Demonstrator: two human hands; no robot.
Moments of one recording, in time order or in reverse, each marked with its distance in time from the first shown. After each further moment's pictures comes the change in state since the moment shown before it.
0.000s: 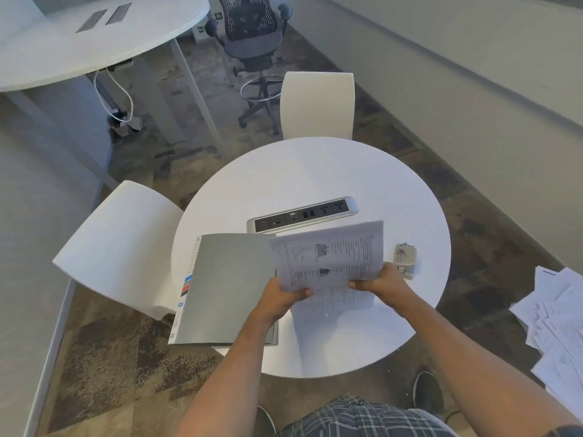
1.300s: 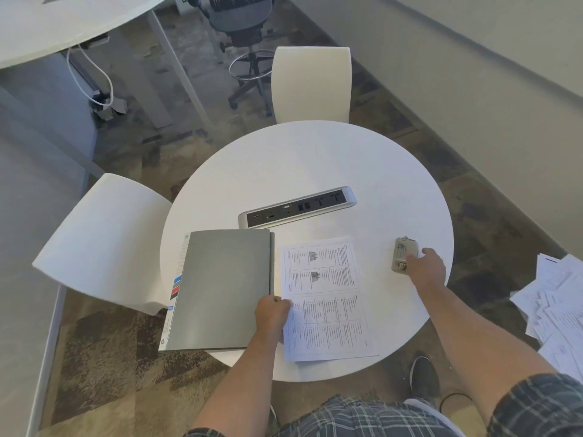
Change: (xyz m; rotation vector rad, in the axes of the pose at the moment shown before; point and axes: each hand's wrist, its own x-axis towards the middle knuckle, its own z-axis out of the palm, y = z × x) left_hand 0.023 -0.061 0.008 0.273 0.397 -0.496; right_hand 0.062 0.044 -0.075 -0.440 0.722 0.373
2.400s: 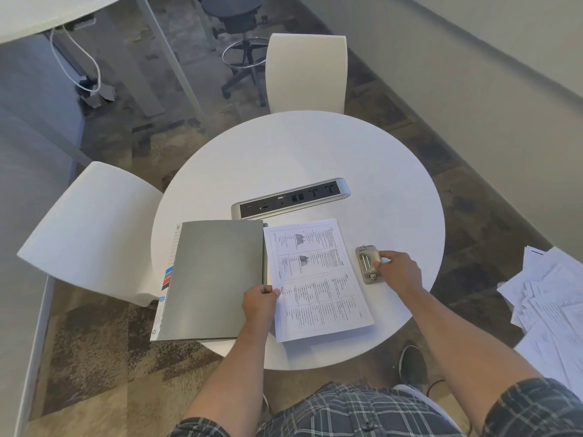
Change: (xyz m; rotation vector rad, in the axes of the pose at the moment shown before) left_hand 0.001 -0.005 -0.002 -0.147 0.088 0.007; right_hand -0.035 0.005 0.011 -0.115 -0.277 -0.176
